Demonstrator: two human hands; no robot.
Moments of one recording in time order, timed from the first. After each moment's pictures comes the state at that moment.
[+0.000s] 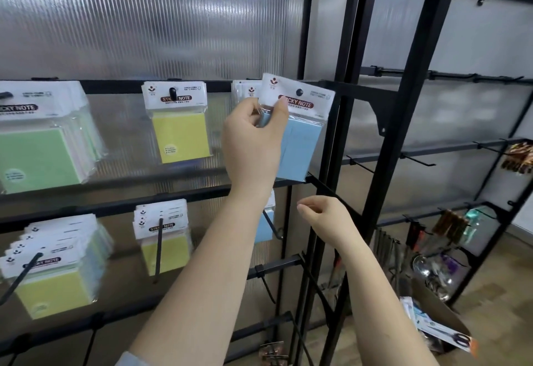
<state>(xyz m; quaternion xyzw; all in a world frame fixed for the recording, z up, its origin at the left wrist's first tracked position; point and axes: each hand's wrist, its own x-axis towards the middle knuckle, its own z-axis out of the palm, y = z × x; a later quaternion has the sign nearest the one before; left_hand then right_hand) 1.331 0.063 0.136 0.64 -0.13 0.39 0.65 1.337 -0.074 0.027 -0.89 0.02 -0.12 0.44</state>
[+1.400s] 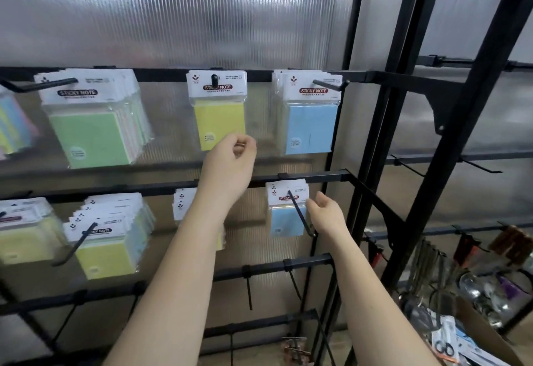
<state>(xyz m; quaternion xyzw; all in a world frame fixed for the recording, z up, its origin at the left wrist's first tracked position) 1.347 0.149 0.091 0.82 -0.02 0.23 0.52 1.399 -0.031 -0.021 -0.81 0.07 -0.03 0.58</state>
